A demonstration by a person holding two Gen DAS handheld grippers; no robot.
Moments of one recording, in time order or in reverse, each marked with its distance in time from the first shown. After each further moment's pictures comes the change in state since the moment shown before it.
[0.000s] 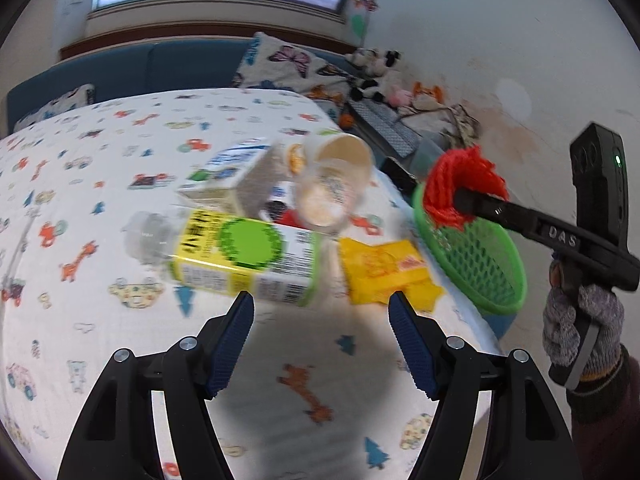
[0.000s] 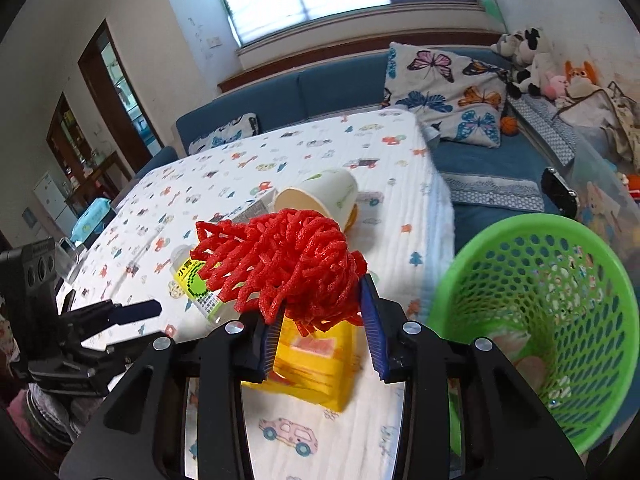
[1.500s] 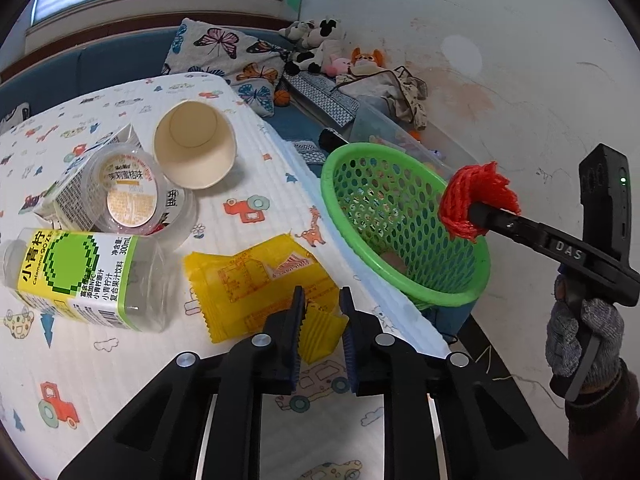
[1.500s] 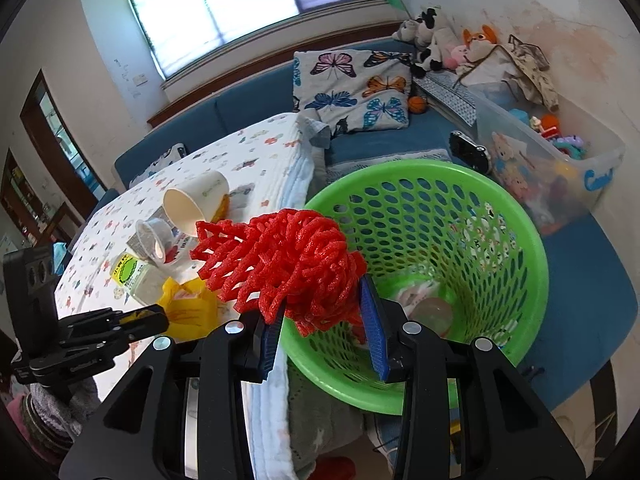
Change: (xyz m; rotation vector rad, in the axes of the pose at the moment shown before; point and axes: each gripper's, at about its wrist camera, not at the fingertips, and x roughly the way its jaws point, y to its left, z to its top) left arm 0.061 -0.081 0.003 0.105 0.076 -0.137; right arm -0.072 -0.096 -0.061 0.200 -0.047 -0.186
